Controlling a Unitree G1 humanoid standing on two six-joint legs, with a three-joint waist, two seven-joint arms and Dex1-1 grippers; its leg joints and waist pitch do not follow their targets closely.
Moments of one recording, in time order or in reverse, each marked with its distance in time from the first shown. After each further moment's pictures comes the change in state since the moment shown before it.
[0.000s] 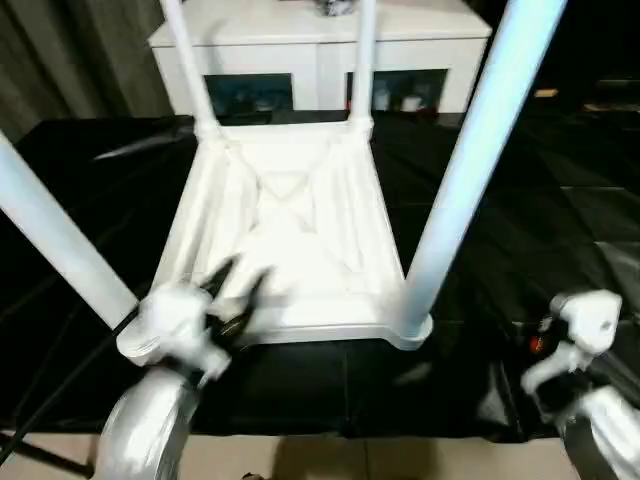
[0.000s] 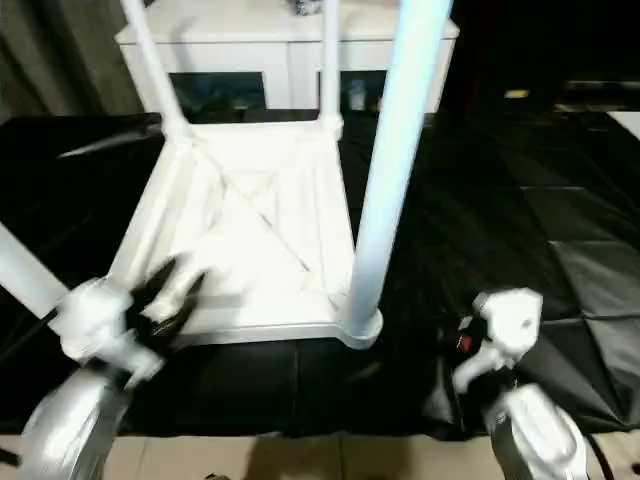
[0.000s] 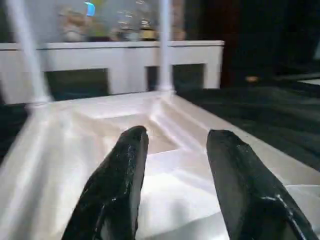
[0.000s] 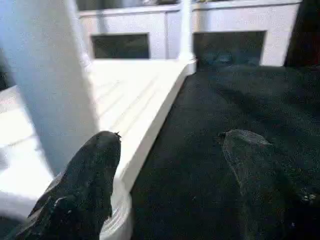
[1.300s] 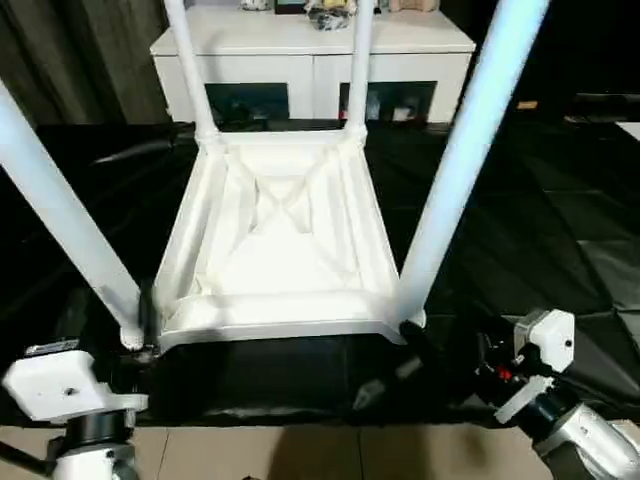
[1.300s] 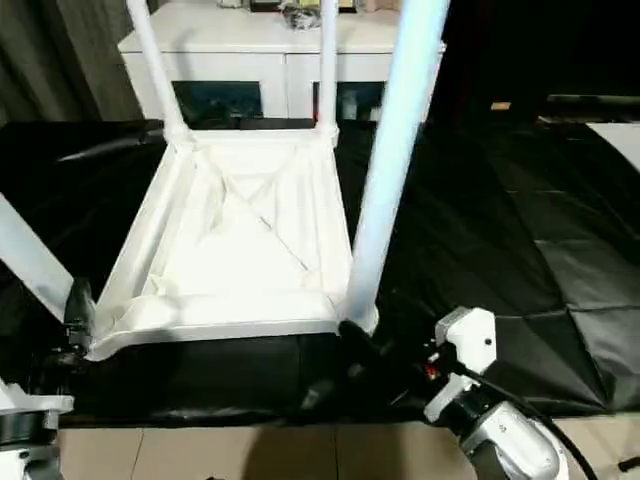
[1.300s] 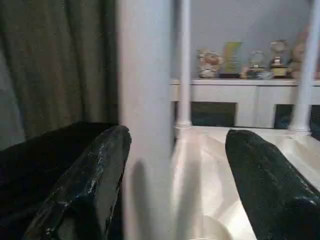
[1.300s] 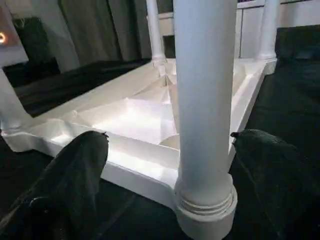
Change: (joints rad) left arm 0.183 -0.076 0.133 -0.151 0.039 -0.132 0.364; right arm 0.052 -0.039 0.107 -0.065 0.110 0.046 0.127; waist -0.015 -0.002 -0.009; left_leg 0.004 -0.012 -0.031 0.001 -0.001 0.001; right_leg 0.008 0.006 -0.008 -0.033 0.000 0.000
